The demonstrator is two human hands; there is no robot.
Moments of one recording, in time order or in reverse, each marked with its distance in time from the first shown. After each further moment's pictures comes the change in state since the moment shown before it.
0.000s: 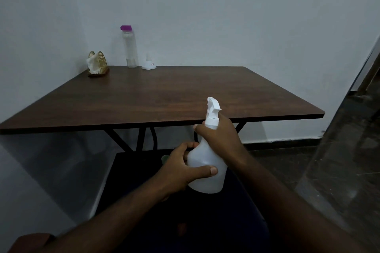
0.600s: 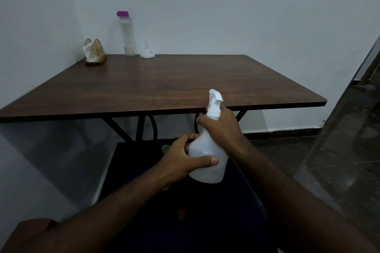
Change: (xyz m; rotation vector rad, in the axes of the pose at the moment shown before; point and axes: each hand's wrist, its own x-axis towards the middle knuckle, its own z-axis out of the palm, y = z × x) left_hand 0.000 -0.006 0.005 -0.019 -0.014 -0.045; right_hand -0.003 0.009 -0.002 0.000 0.005 0.042
